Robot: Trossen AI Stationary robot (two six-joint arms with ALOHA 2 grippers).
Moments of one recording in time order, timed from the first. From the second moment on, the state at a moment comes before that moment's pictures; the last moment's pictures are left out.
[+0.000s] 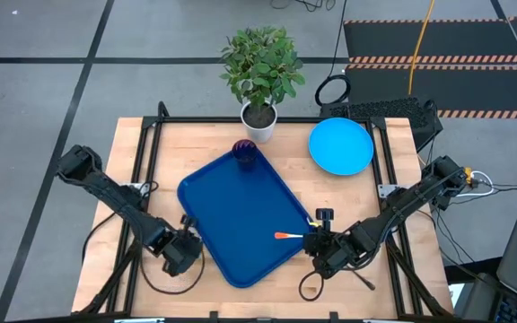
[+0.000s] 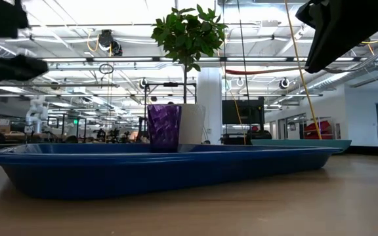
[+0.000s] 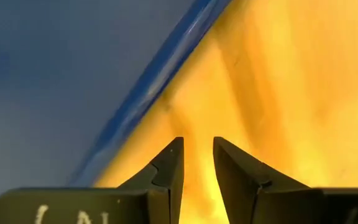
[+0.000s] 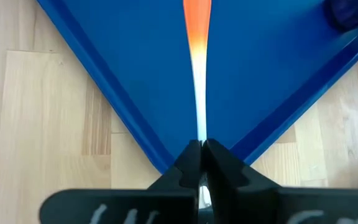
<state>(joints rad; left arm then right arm) -0.70 1.46 0.81 -0.72 -0.18 -0.32 0.61 1.56 1.14 -0.85 0.49 0.51</state>
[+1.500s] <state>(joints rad) -0.51 1.47 0.69 -0.58 -0.23 0.14 0.61 1.56 1.14 -0.85 0.49 0.51</state>
